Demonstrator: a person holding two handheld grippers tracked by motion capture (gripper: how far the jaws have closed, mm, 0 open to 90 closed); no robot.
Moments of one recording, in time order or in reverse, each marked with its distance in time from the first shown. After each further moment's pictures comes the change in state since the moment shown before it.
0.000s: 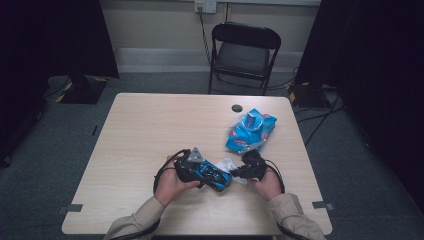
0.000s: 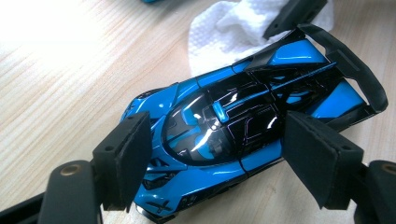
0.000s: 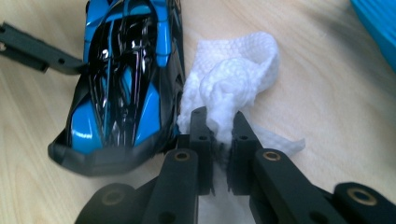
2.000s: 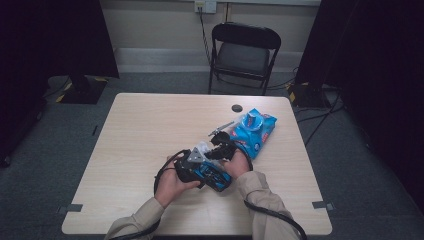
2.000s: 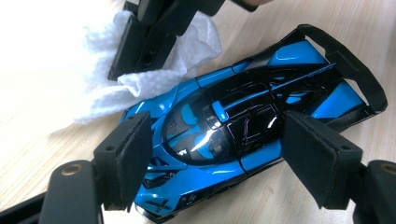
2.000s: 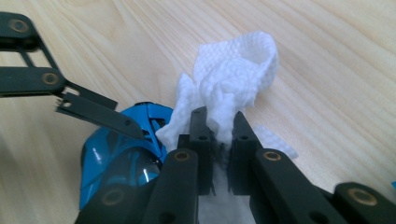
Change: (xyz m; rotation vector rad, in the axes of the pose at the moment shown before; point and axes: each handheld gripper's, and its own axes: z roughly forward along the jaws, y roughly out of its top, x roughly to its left) left arm -0.001 0.000 0.000 0.000 -0.001 -0.003; right arm 0.018 0.093 0.058 0.022 -0.042 -0.031
